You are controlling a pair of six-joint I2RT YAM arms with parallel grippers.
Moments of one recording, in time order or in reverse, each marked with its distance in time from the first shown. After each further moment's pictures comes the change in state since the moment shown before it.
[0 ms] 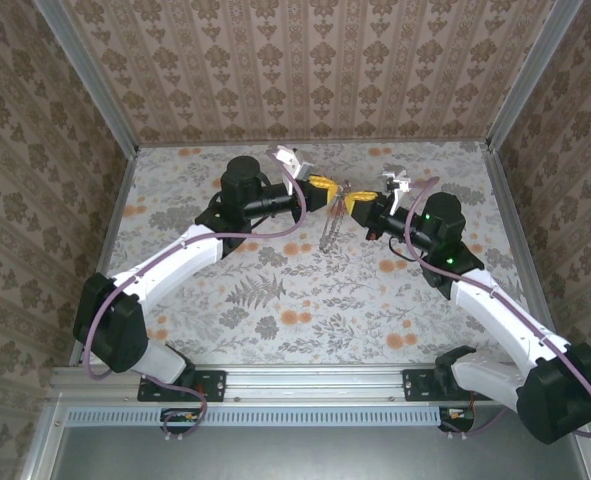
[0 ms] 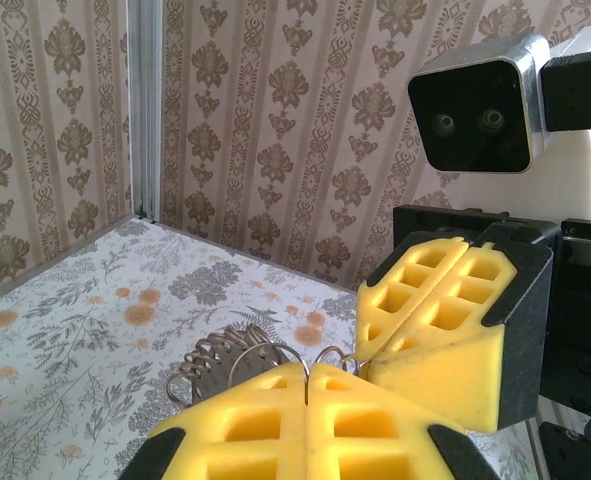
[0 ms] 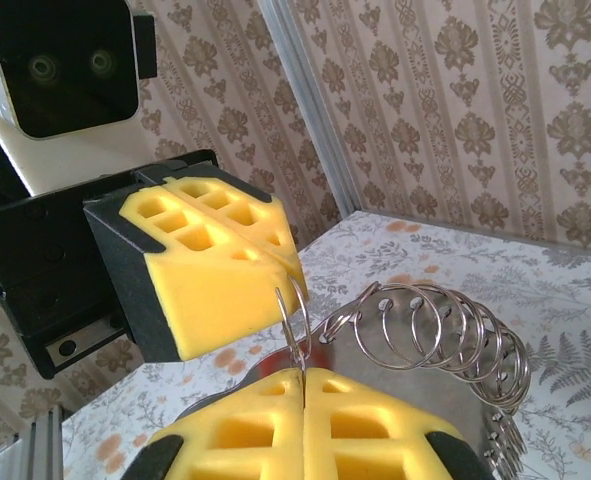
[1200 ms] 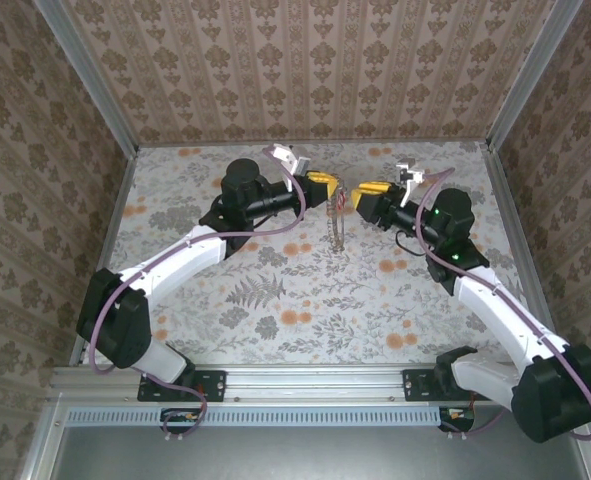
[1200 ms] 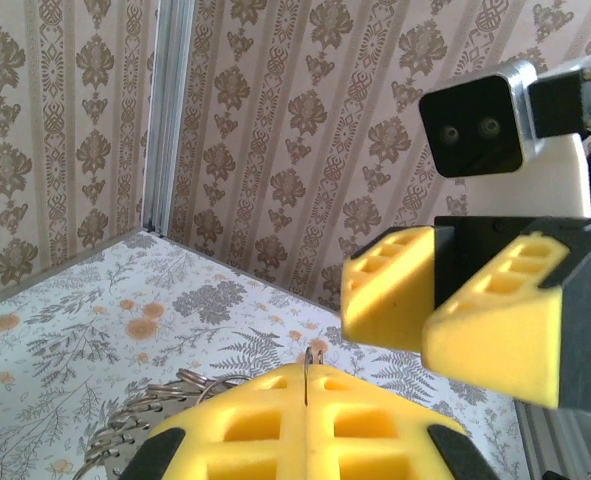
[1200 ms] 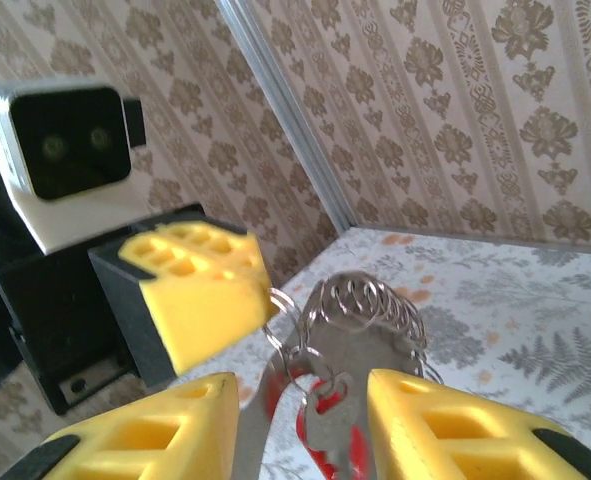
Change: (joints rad) left arm 0.002 0.027 -0.029 0.125 -0.034 -0.108; right arm -0.083 0.026 0.012 0.063 -0.050 0.140
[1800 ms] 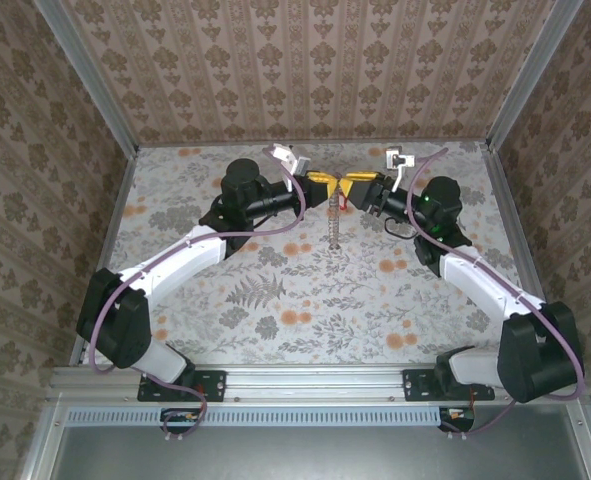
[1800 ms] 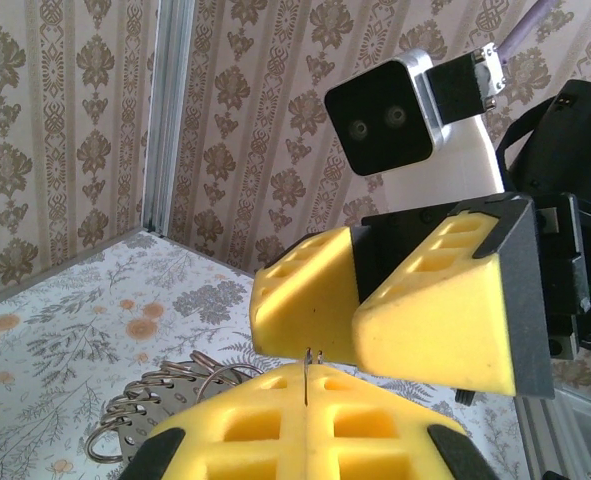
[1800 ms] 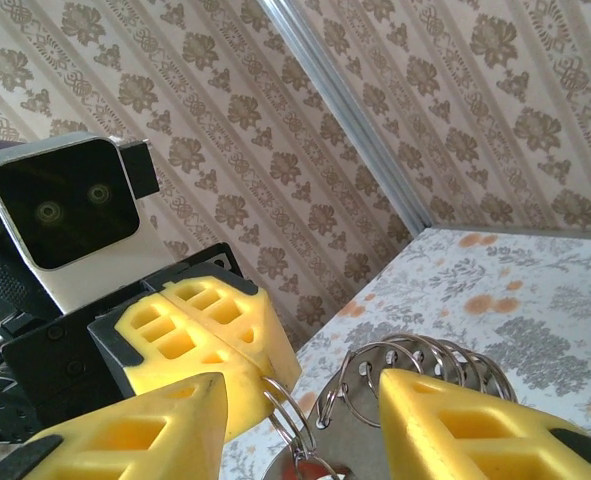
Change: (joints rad) left arm 0.000 0.000 0.000 0.000 0.000 0.000; right arm -0.004 0.197 0.056 0.238 -0.134 0.197
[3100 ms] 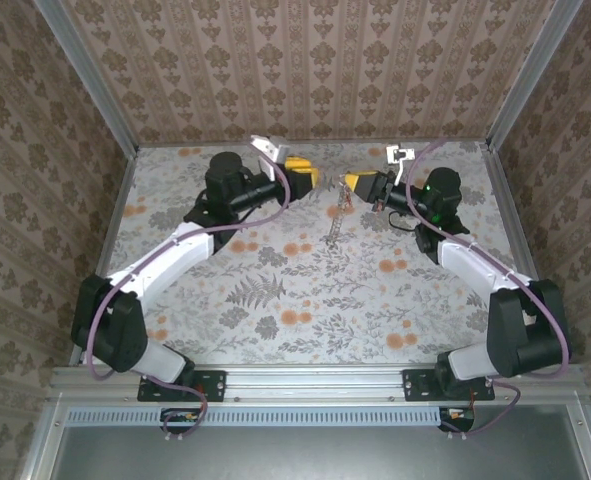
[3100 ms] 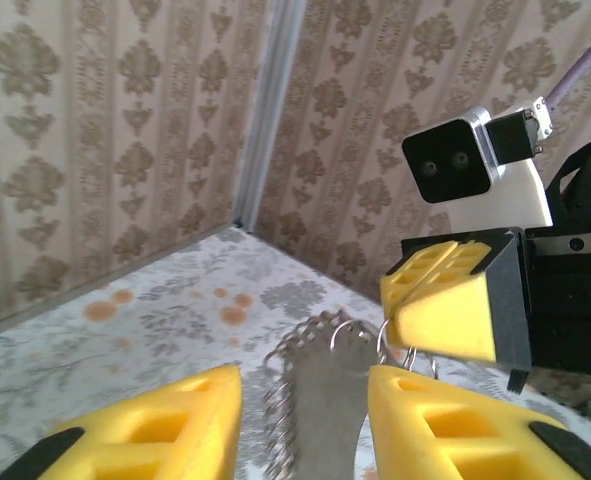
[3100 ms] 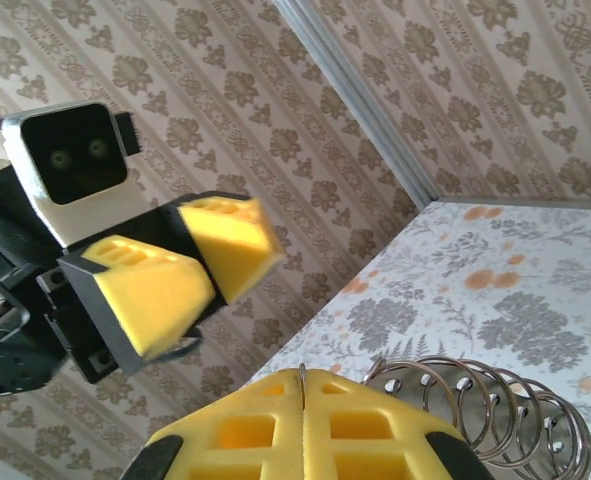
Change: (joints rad) left arm 0.111 -0.047 0.003 -0.098 -0.074 0.023; right arm -0.075 0.128 0.058 0.034 -0.138 0.021
